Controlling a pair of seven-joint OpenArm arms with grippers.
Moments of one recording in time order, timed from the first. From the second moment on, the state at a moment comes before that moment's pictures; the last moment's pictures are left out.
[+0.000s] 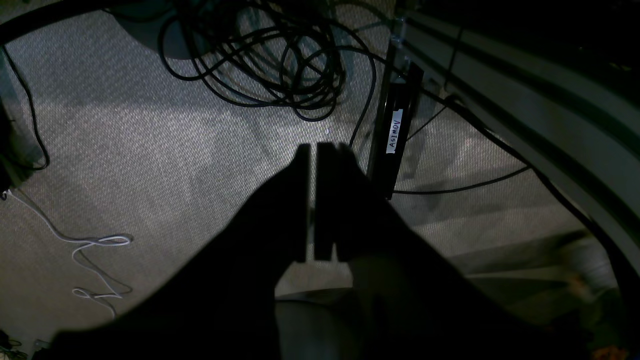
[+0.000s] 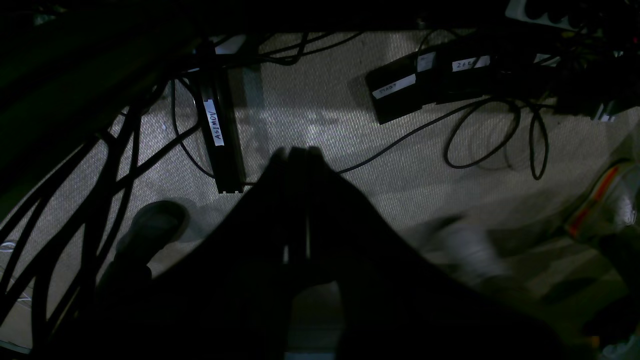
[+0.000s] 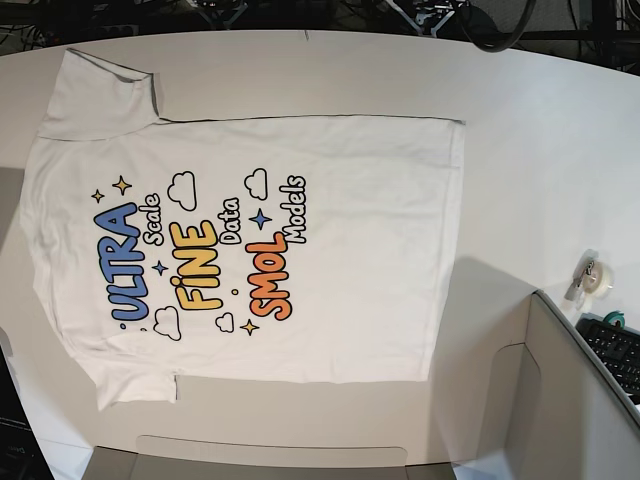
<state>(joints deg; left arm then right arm) 1.3 -4.7 -6.1 -0.9 1.0 -2.2 -4.0 -0.7 -0.3 2.1 2.2 -1.4 -1.8 1.2</state>
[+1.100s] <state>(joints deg) 1.3 -4.0 -6.1 -0.9 1.0 -2.2 -4.0 -0.5 -0.1 2.3 2.2 -1.4 -1.8 1.2</state>
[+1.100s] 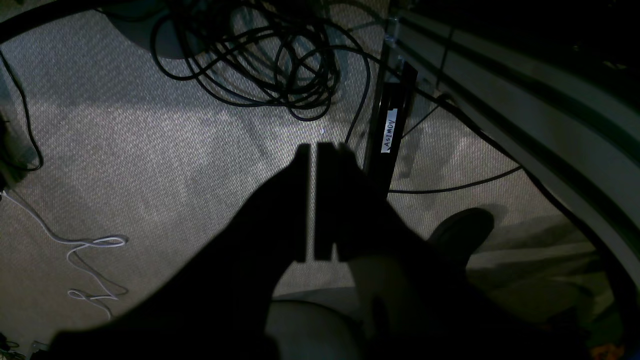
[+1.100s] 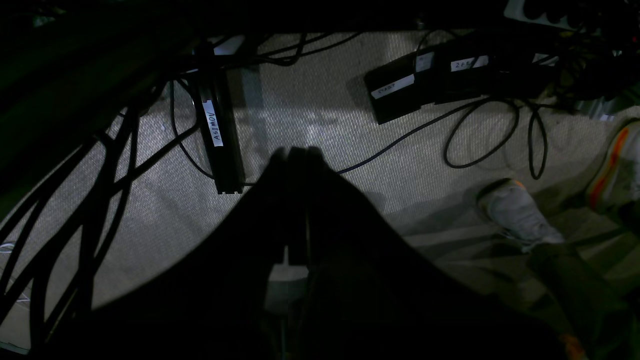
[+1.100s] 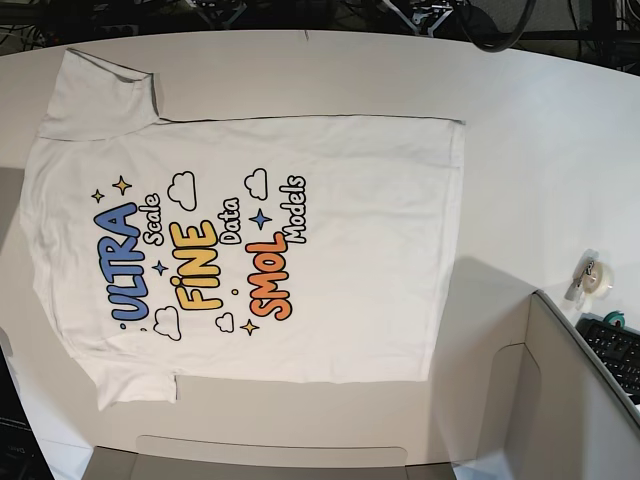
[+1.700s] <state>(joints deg) 1.4 -4.0 -6.1 -1.0 1.0 -2.2 -4.0 -0.5 0.0 2.3 2.2 -1.4 -1.8 1.2</state>
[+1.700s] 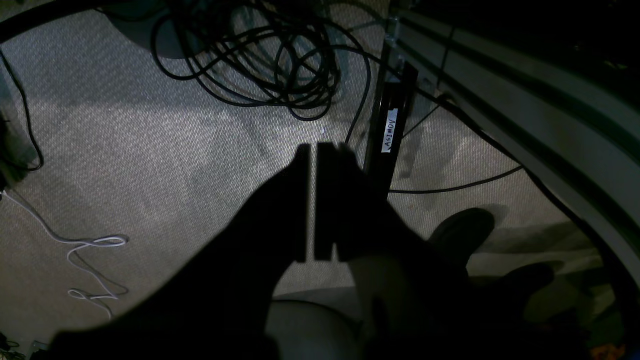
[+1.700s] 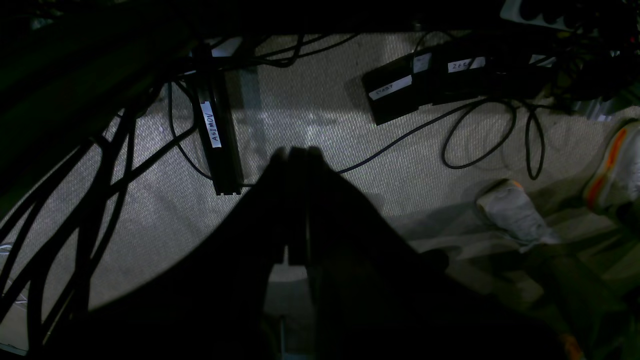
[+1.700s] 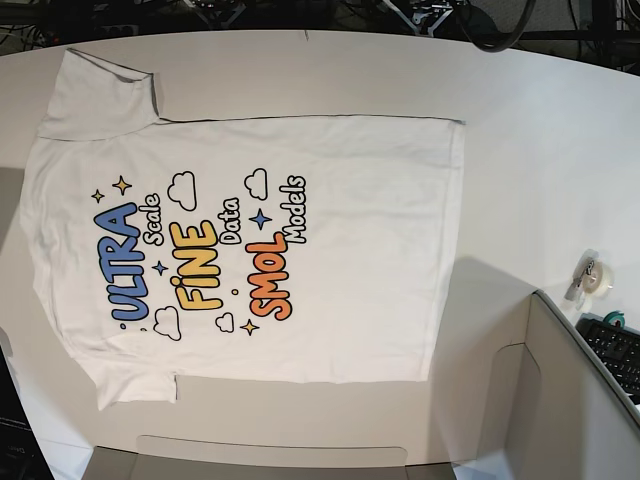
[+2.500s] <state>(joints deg) 2.9 -4.0 -6.1 -1.0 1.0 -2.2 -4.0 -0.7 -0.2 2.3 2.2 -1.4 -1.8 1.2</state>
